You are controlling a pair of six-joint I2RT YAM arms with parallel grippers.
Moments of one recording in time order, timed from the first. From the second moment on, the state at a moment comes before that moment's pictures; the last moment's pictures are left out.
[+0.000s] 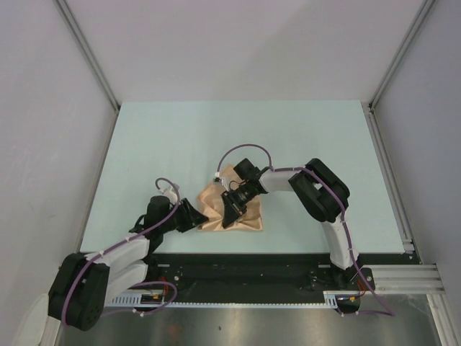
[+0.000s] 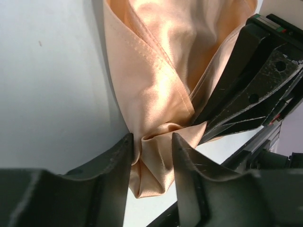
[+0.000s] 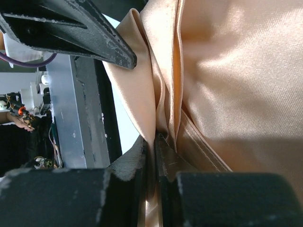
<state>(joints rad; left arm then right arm) -0.33 0.99 0.11 0.23 0.38 -0.80 0.75 2.13 1.25 -0.26 -1.03 0.01</state>
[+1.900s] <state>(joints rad) -0.34 1.11 0.21 0.15 0.35 -0.72 1.20 1.77 0.93 0.03 0.15 -0.21</state>
